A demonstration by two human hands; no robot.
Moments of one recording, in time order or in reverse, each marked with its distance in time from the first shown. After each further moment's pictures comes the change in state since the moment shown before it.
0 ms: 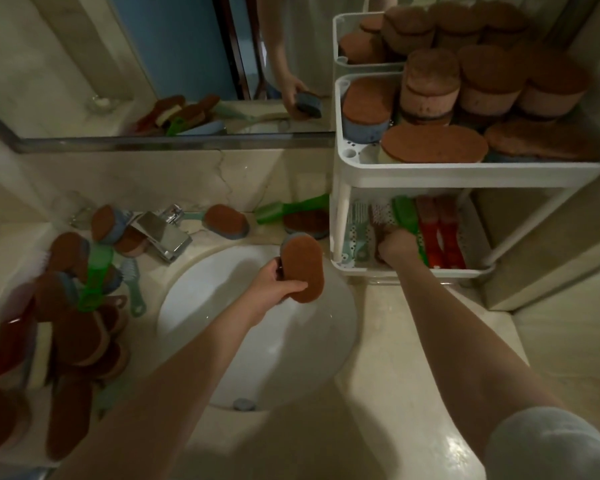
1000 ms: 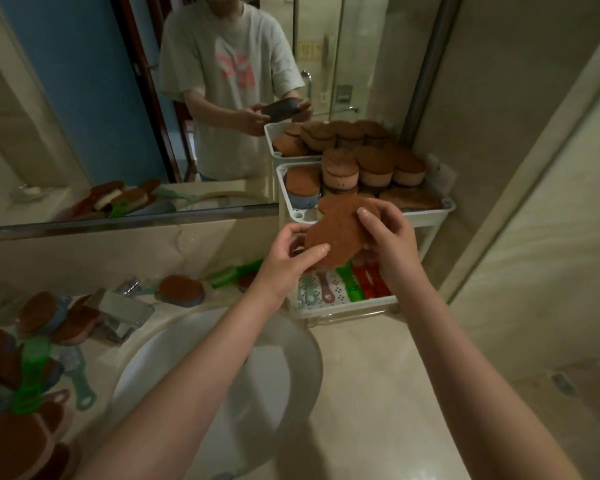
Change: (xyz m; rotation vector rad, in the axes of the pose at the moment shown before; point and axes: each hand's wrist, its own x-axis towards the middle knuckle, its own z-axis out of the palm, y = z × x) left_hand -0.083 0.131 0.048 -0.147 -0.338 0.599; right_hand -0.162 -0.046 -0.148 1.149 0.370 -0.369
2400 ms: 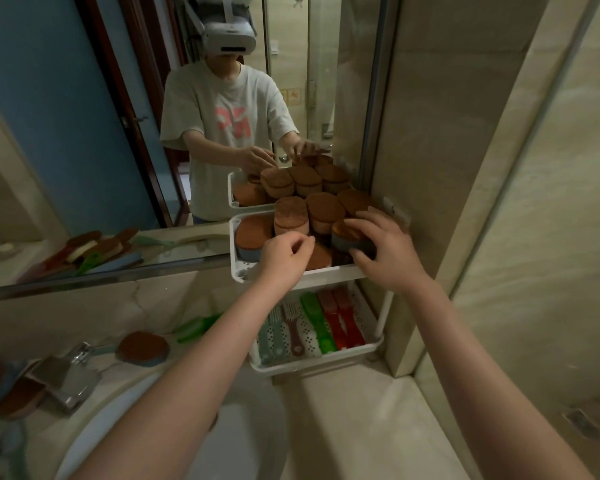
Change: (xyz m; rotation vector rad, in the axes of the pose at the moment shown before) left_hand 0.099 0.030 0.076 0.773 0.210 0.262; right_hand 0.093 -0.007 -0.101 -1.011 -0.148 -0.458
